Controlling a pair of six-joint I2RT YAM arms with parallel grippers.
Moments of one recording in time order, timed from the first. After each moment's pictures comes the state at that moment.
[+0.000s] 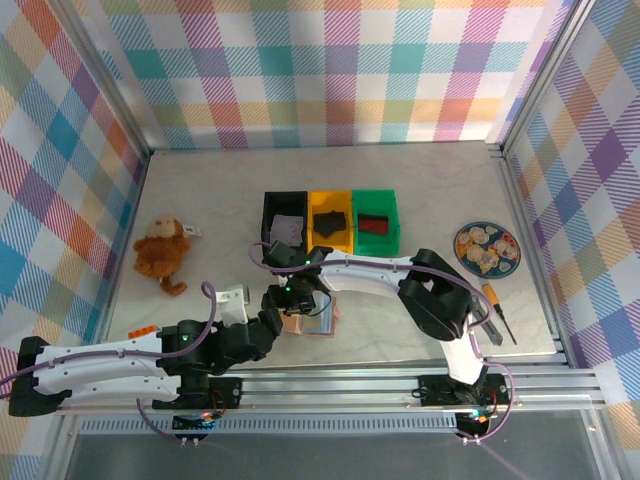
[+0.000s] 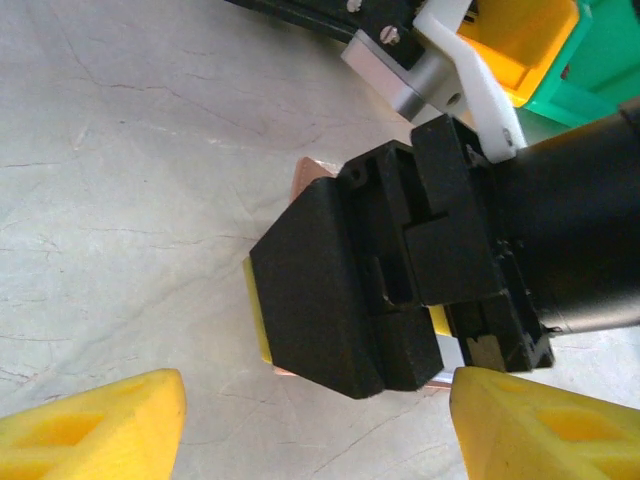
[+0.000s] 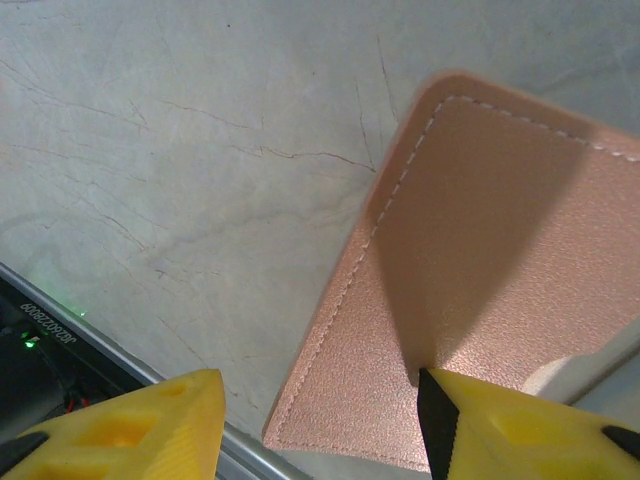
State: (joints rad) left arm -1.37 0.70 0.57 -0.86 -0.66 -1.37; right arm 1.09 2.00 1.46 -0.64 -0.32 0.82
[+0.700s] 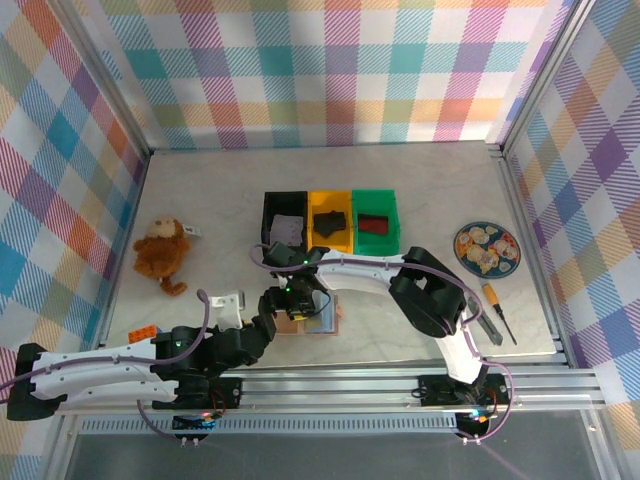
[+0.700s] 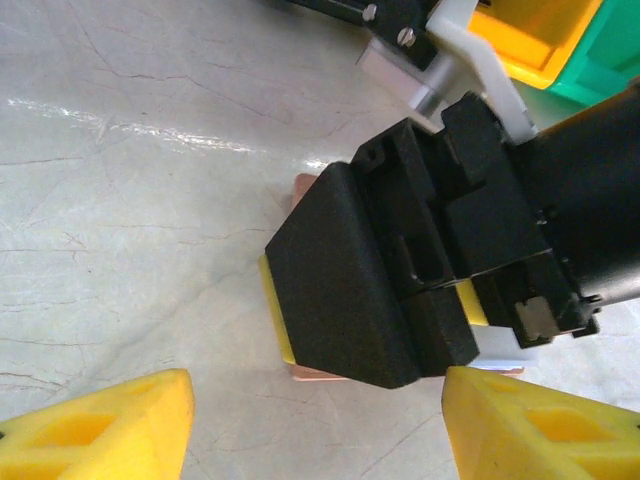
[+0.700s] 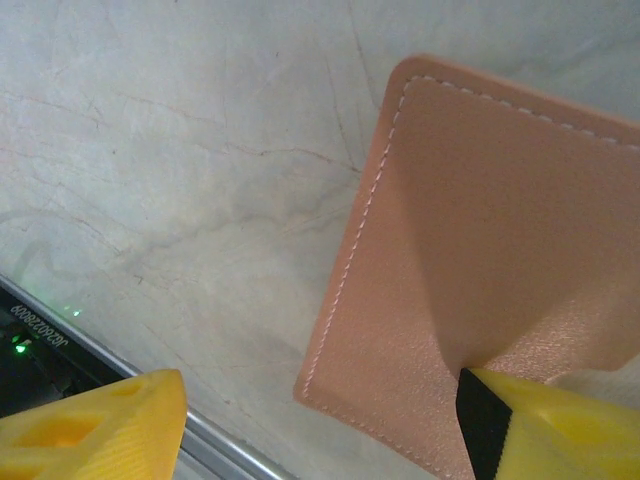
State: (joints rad) left arm -1.37 0.63 0.47 -0.85 -0.67 -1.33; right arm 1.07 2.05 1.48 -0.65 -0.38 0.83
